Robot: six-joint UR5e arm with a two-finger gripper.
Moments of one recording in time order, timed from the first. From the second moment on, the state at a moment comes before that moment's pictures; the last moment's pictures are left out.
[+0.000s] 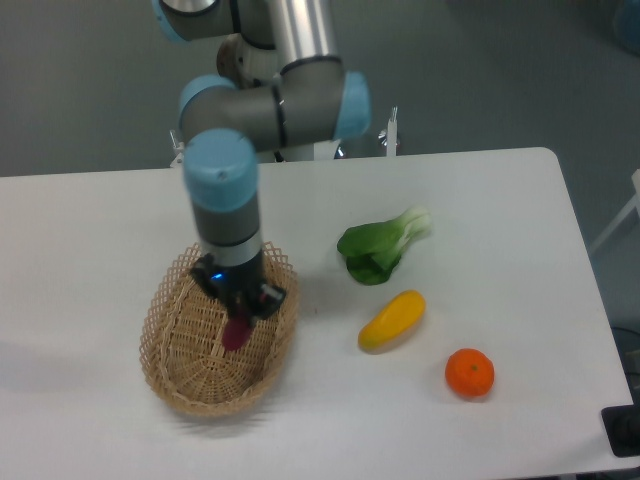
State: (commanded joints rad) arm 2.09 -1.93 -1.72 -0.95 1.54 0.59
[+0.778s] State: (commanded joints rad) arm 2.07 -1.98 -1.77 -0.89 1.59 0.60
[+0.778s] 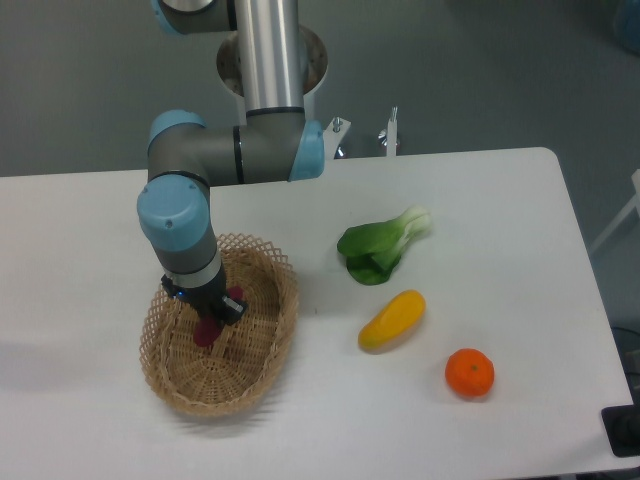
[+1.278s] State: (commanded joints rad) arm 2.07 -1.97 -1.67 -0.88 1.60 0.60
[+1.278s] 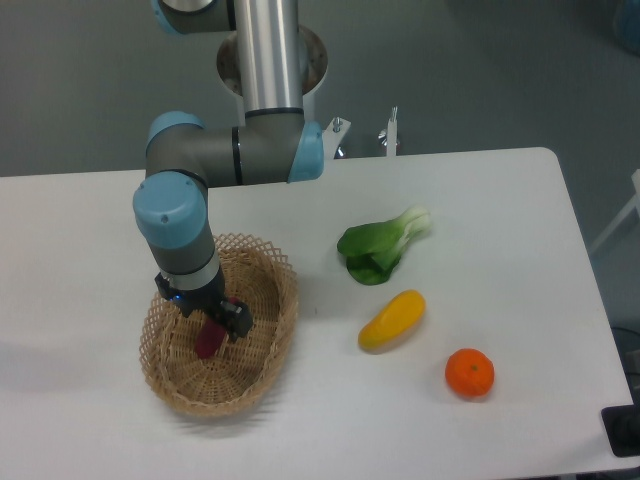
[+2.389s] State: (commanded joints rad) arm 2.38 -1.81 -1.54 -1.15 1.58 0.99
